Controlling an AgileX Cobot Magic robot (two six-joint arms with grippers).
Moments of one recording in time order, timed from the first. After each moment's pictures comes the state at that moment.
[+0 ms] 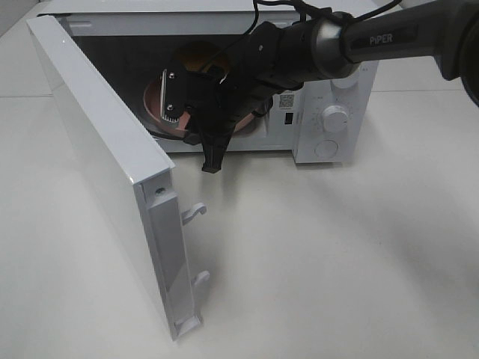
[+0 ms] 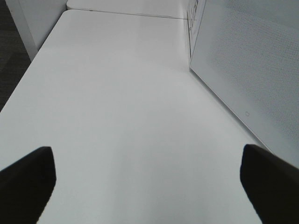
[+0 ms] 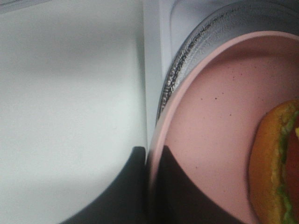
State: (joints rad) left arm 0.04 0.00 -0.52 -0.01 1.09 -0.03; right arm 0.57 2.32 -1.72 0.46 0.40 -1.47
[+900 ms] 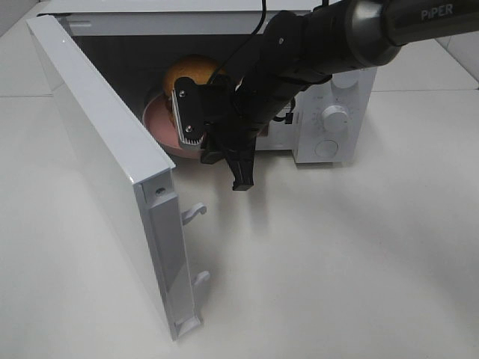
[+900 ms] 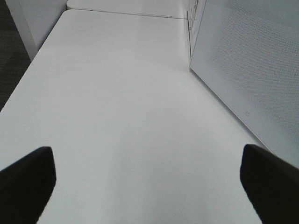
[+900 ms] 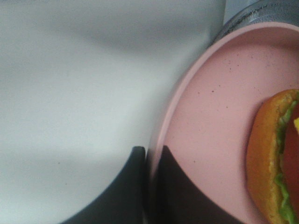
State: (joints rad) left arm 0.04 0.00 -0.52 -0.01 1.09 -0.03; right arm 0.58 2.14 -1.50 0.36 0.46 -1.54
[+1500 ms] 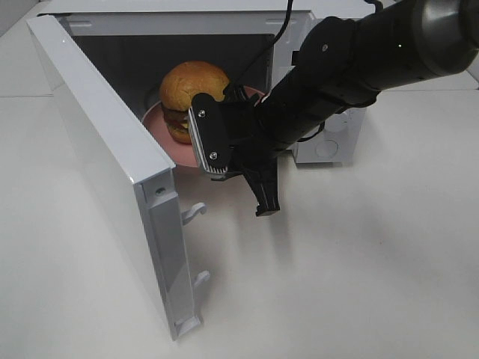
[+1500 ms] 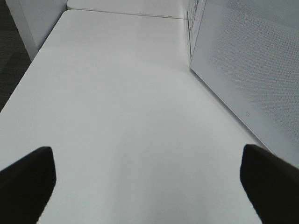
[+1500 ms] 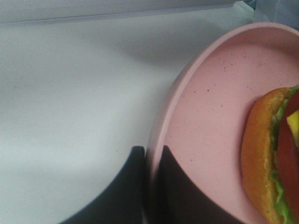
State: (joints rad) left arm 0.04 0.00 -0.52 -0.01 1.09 -0.03; right arm 0.59 1.94 -1.21 0.54 0.35 -1.78
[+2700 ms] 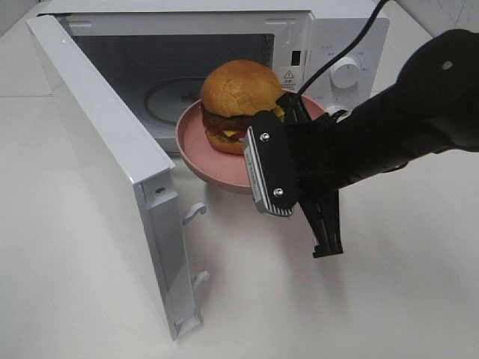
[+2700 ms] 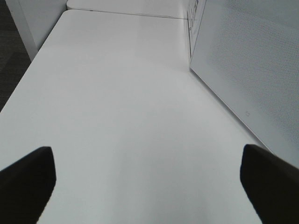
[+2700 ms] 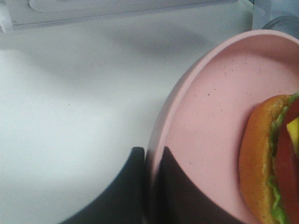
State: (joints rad) left arm 0.04 0.00 -0.52 -0.01 1.09 -0.03; right arm 0.59 1.60 -0.82 0.71 0.24 -1.93
